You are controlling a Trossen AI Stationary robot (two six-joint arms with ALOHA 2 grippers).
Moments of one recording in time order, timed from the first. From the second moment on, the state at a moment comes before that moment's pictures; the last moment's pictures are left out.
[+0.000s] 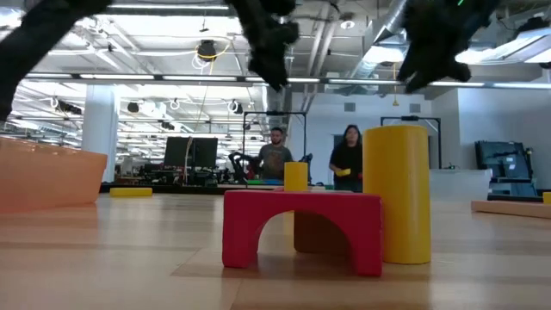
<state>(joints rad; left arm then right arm) 0.45 2.04 2.26 -1.23 -0.01 0.21 -0.14 0.96 0.88 -0.73 0.20 0.67</state>
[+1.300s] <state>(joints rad) 0.47 1.19 1.18 -0.59 0.04 -0.20 -0.37 1.61 0.87 -0.75 0.08 0.60</state>
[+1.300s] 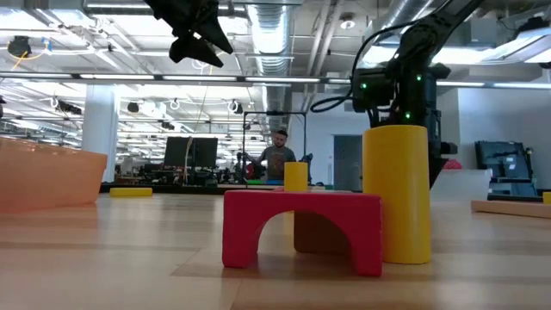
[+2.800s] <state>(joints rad) 0.40 0.93 1.17 -0.93 -0.37 -0.26 -0.90 1.54 1.17 -1.11 0.34 0.24</state>
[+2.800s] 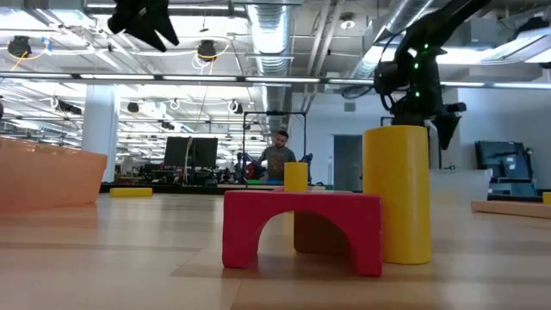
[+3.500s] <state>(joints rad) 0.36 0.91 0.81 -0.78 -0.25 -0.48 -0.29 1.26 1.17 -1.04 0.11 0.62</state>
